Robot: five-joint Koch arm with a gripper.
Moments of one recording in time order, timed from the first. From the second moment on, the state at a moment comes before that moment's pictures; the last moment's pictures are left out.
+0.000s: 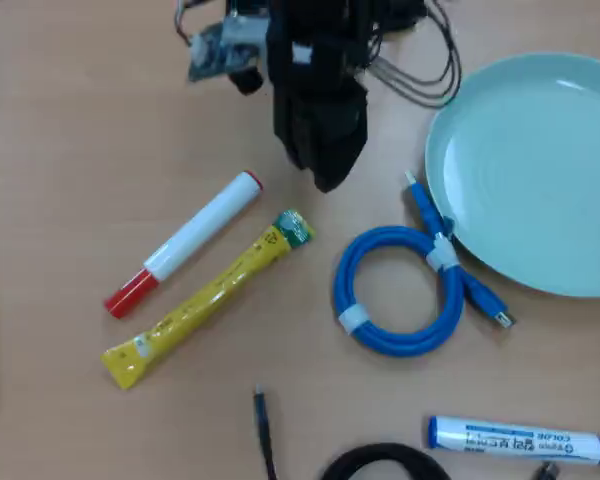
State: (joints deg) arm 101.2 86.0 73.4 87.6 -47.1
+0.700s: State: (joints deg) arm 109.2 66.8 59.9 86.1 -70.6
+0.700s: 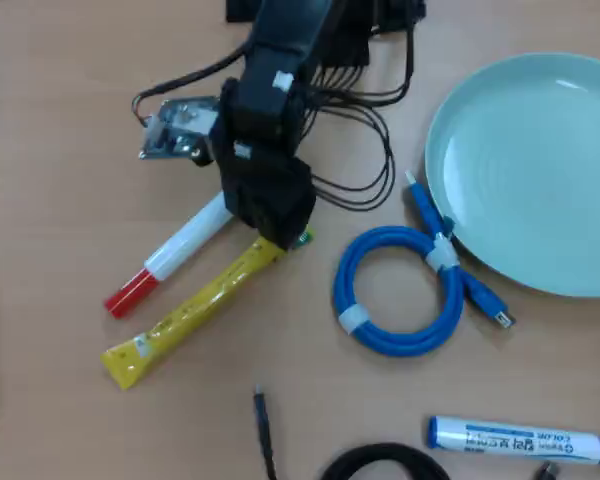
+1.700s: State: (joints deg) arm 114.3 53.8 48.1 85.4 -76.5
